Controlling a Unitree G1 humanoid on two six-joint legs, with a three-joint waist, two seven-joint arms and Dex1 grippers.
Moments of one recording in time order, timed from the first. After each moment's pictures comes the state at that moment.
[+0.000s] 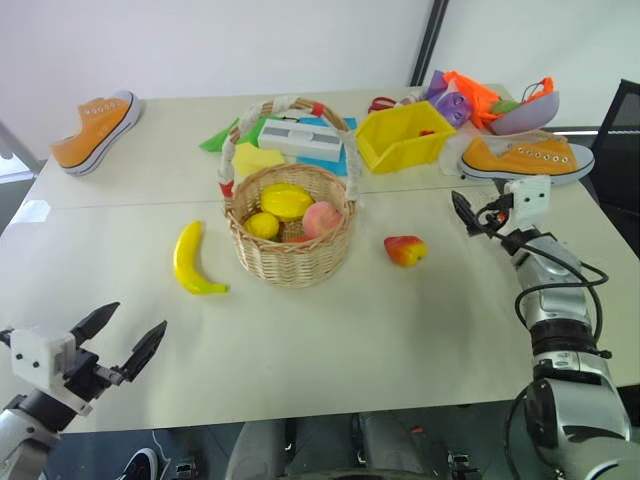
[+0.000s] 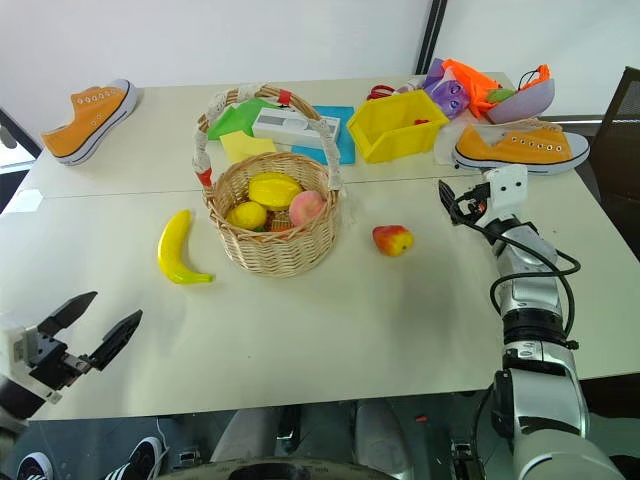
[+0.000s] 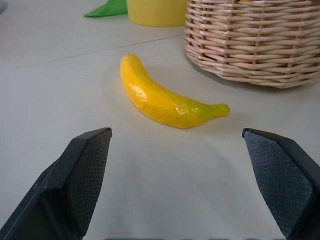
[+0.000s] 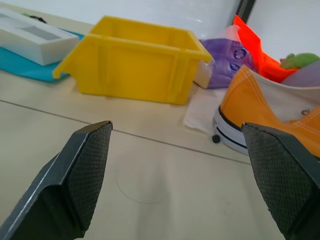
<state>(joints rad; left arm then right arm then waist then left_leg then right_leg) 0.58 0.47 0.59 -0.45 -0.58 0.14 -0.71 -0.57 -0.53 -0.23 0.68 0.19 -0.18 0.50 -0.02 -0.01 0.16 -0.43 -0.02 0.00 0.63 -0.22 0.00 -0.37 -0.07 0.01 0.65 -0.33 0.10</state>
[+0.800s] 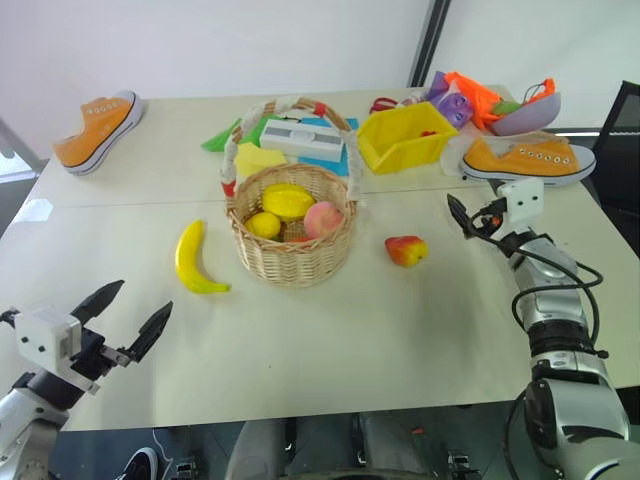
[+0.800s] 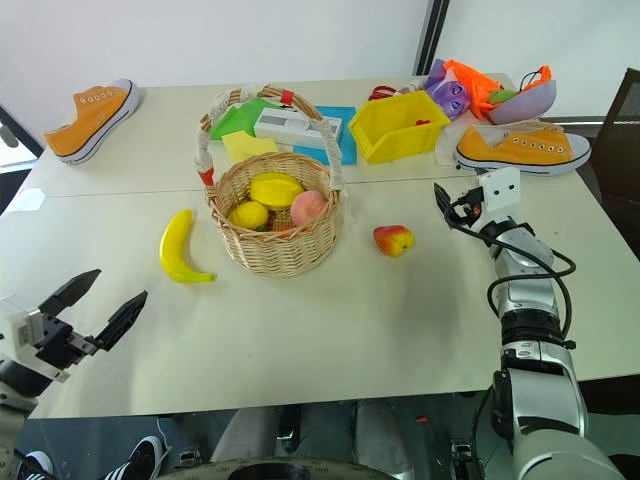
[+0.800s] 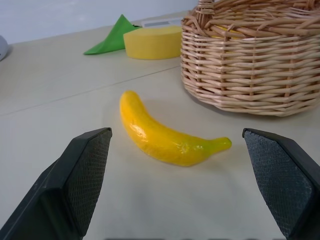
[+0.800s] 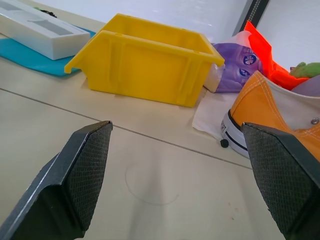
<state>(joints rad) 0.46 0.47 0.56 -0.41 -0.55 0.10 -0.74 -0.56 -0.53 -0.21 0.67 0.17 -0.21 0.52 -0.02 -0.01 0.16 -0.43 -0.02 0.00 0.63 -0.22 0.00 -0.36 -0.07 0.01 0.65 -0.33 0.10</state>
